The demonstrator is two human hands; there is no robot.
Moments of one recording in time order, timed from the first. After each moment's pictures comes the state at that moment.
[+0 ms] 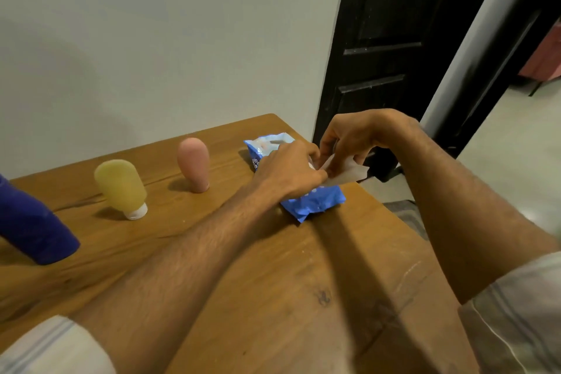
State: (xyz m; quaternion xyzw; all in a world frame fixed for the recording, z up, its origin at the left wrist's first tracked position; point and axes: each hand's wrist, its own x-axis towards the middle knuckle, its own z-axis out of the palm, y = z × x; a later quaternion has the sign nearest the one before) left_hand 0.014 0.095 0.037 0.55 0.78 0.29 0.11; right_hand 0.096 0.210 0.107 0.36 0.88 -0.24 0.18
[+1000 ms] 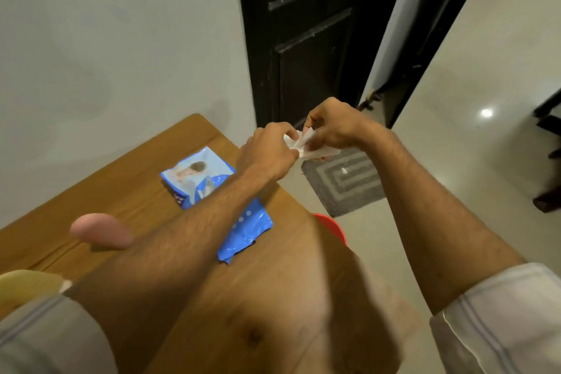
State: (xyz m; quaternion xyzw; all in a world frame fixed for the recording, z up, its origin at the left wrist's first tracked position) left_hand 0.060 0.236 0.079 0.53 0.78 0.25 0.20; right_hand 0.174 0.325 0.116 0.44 0.83 -0.34 -0.02
